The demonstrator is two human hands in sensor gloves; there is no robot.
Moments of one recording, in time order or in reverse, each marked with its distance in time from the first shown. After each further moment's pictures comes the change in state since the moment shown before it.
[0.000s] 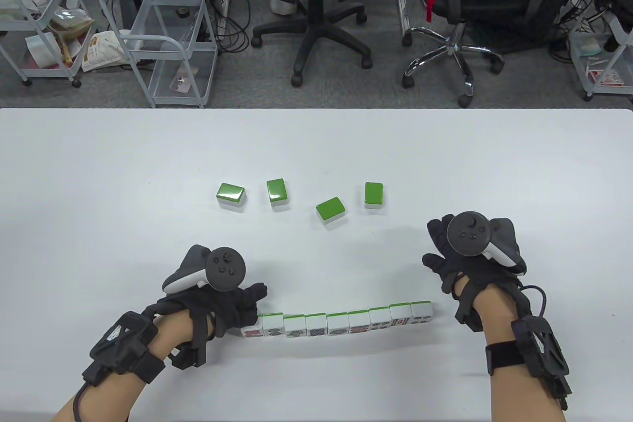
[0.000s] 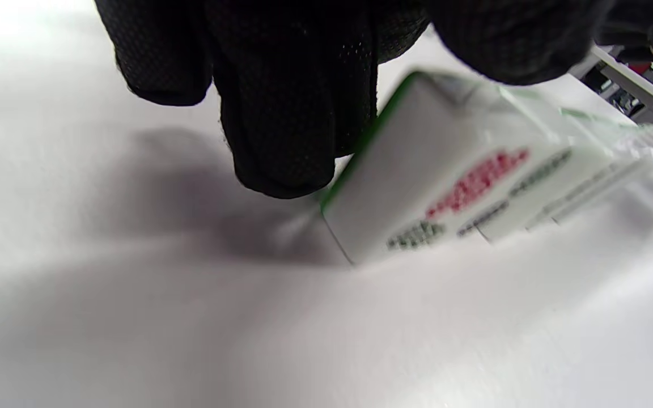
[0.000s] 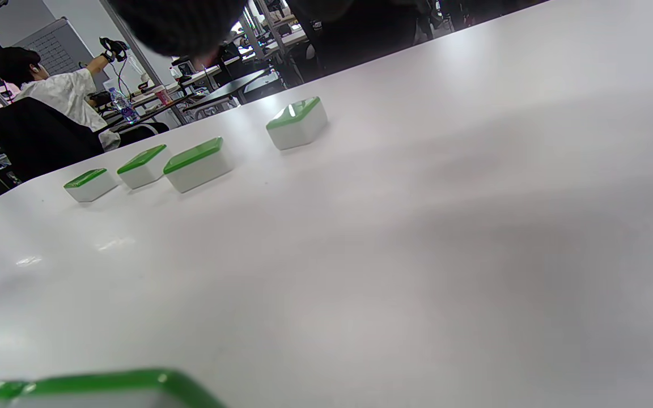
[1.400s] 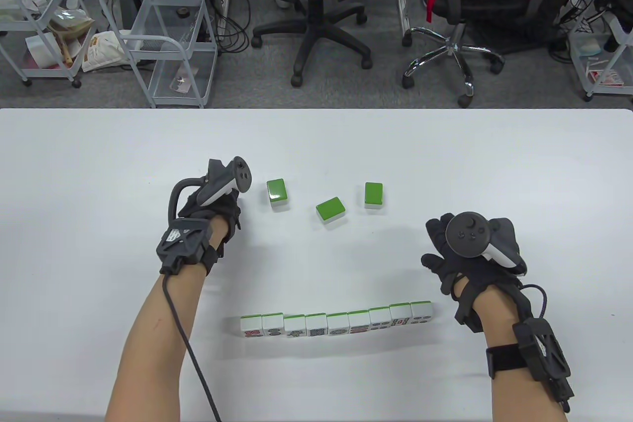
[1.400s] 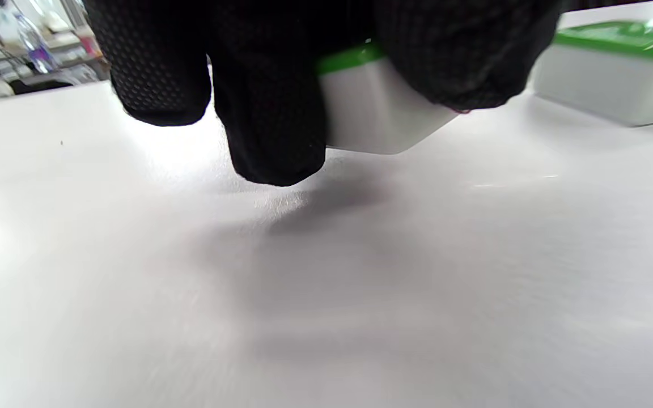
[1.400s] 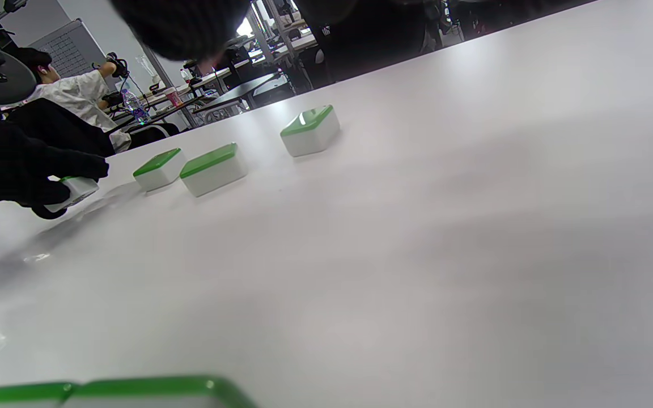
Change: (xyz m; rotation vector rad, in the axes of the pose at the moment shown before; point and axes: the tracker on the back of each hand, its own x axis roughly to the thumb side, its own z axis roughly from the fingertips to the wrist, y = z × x) left_hand -0.058 0.095 -0.109 0.201 0.573 -0.237; right_hand 0.007 -0.003 0.003 -0.007 -0.022 0.014
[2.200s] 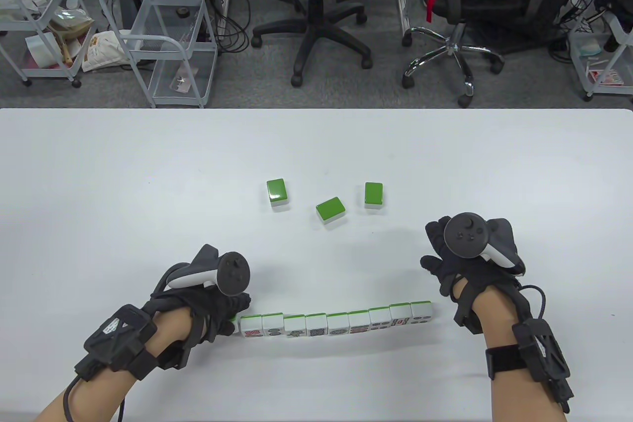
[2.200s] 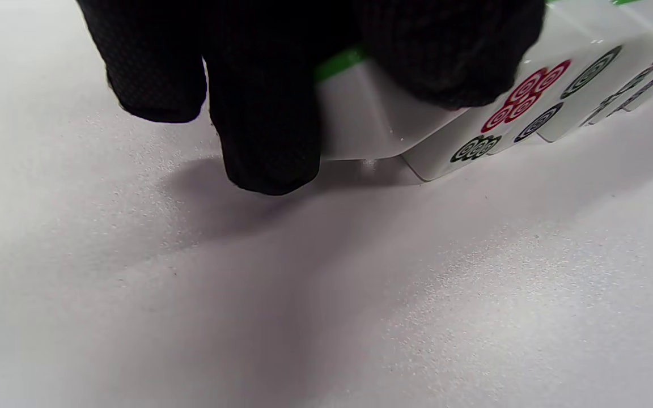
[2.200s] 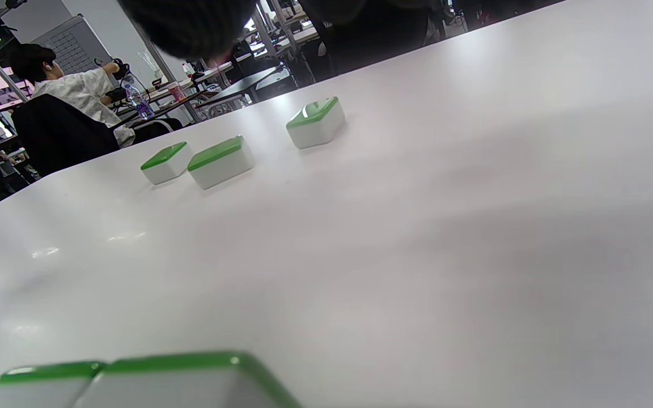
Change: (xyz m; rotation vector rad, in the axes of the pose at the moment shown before) left_hand 0.006 -0.070 0.155 -0.408 -0.524 -0.020; right_hand 0.002 0.001 0.001 0.020 -0.005 -0.012
